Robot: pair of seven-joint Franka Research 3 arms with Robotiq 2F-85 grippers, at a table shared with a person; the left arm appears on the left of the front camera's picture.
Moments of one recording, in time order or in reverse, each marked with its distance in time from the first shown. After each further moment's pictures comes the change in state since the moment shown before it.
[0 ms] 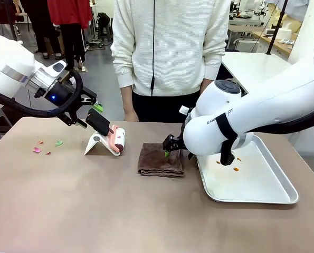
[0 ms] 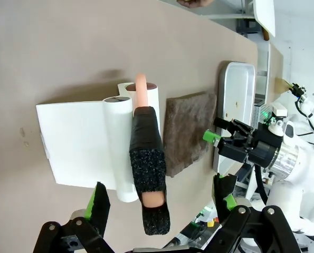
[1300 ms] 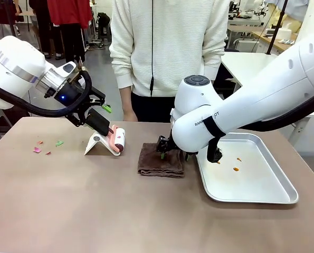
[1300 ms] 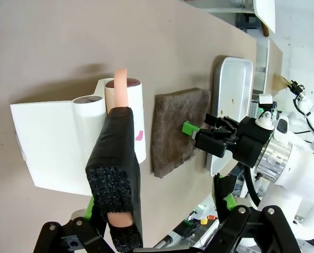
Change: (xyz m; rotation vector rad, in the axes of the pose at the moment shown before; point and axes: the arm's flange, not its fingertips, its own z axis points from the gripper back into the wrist) left arm 0.002 -0.019 -0.021 -0.005 0.034 0.024; right arm 0.013 0.029 -0.024 -0.162 0.079 -0.049
